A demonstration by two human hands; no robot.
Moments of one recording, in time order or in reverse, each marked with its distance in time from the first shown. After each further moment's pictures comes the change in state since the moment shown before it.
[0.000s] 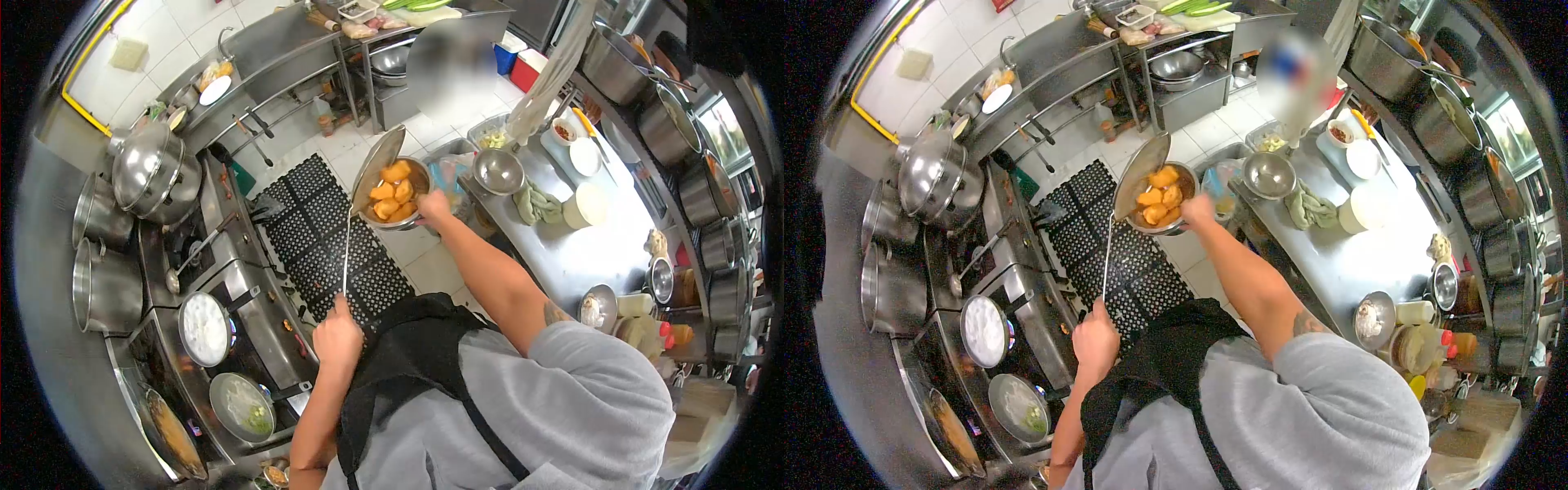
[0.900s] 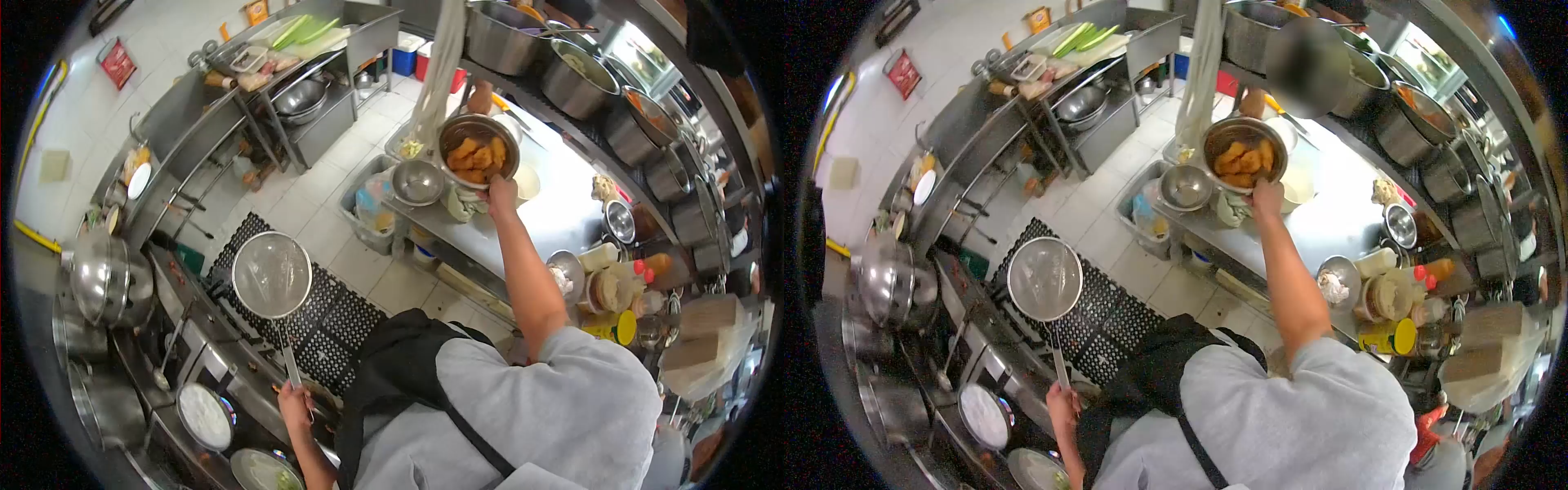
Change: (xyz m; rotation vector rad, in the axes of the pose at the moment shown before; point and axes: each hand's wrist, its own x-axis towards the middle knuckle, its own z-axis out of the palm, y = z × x) left_hand -0.011 -0.111 0.074 -1.293 -0.333 -0.597; right_hand -0.029 -0.024 -0.303 0.564 0.677 -0.316
